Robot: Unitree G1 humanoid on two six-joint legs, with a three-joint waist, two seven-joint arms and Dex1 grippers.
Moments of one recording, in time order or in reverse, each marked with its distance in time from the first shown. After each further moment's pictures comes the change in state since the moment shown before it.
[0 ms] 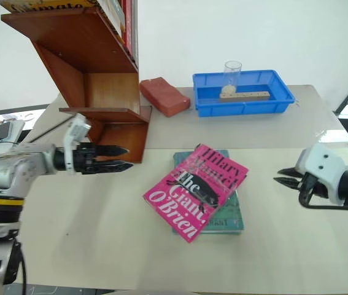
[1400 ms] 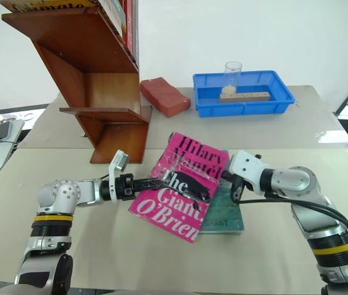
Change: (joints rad) left arm 0.182 -0.308 0.187 -0.095 -0.188 0.374 0.276; right arm -0.362 0.258 0.450 0.101 -0.153 -0.069 -0.102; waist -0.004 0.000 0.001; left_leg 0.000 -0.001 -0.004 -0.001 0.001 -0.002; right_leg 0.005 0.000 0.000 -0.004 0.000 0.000
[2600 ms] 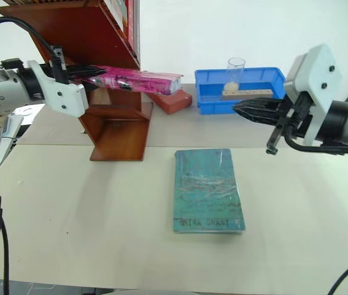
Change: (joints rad) left arm -0.538 0.576 -0.300 0.464 1.103 -2.068 0.102; right arm -0.364 -0.184 -0.272 -0.190 0.490 0.388 -0.058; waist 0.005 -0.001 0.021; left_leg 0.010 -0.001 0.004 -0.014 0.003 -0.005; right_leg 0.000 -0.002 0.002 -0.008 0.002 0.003
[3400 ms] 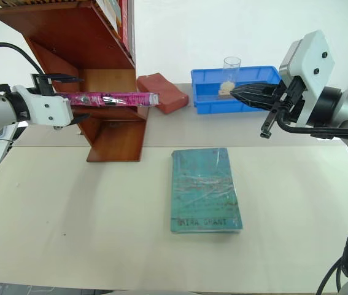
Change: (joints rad) left arm 0.202 0.090 0.062 -0.110 -0.131 0.221 -0.093; right arm -0.042 0.030 0.045 0.109 -0.065 -0.112 0.021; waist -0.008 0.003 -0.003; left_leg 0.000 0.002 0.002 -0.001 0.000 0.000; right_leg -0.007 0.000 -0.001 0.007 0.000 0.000
